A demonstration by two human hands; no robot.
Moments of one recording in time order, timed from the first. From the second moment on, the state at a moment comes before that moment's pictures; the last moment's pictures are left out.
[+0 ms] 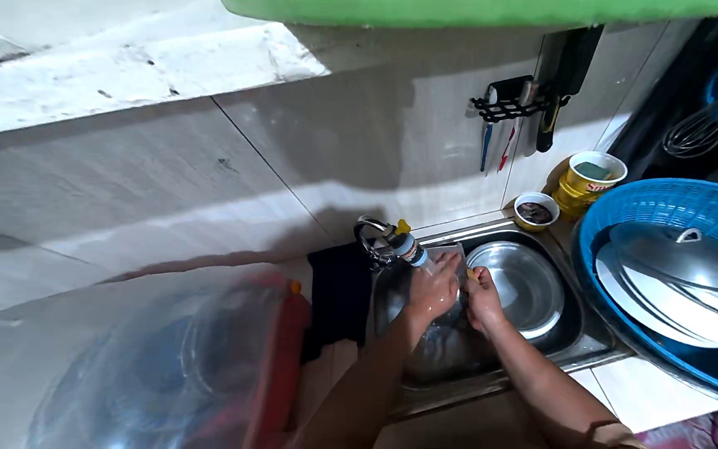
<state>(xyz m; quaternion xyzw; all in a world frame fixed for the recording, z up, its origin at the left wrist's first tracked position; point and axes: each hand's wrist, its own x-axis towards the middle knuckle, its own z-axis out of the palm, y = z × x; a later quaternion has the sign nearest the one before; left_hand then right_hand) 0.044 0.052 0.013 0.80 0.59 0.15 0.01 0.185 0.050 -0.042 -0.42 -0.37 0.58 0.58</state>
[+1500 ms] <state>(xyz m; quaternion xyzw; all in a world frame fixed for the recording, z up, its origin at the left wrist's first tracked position) 0.002 0.090 0.027 0.49 0.69 0.14 0.51 0.251 0.017 -0.086 -0.46 -0.41 0.59 0.52</state>
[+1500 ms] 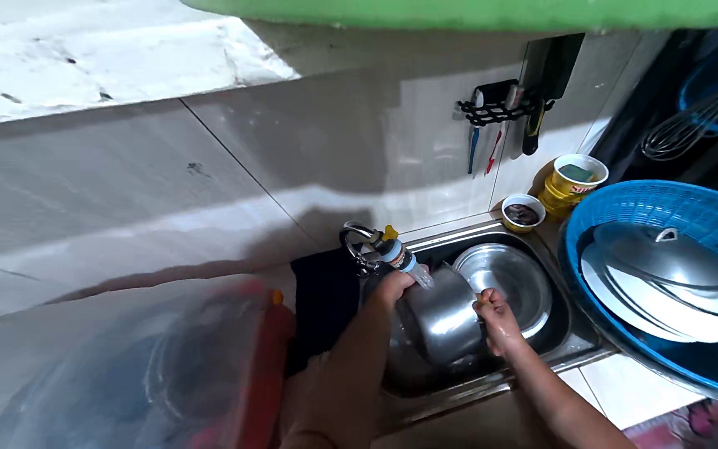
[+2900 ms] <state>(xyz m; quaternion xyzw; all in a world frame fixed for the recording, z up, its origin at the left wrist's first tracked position) 0.061 0.102 0.072 0.64 0.72 -0.03 0.25 0.184 0.016 -0.082 -0.41 -0.33 0.59 0.62</state>
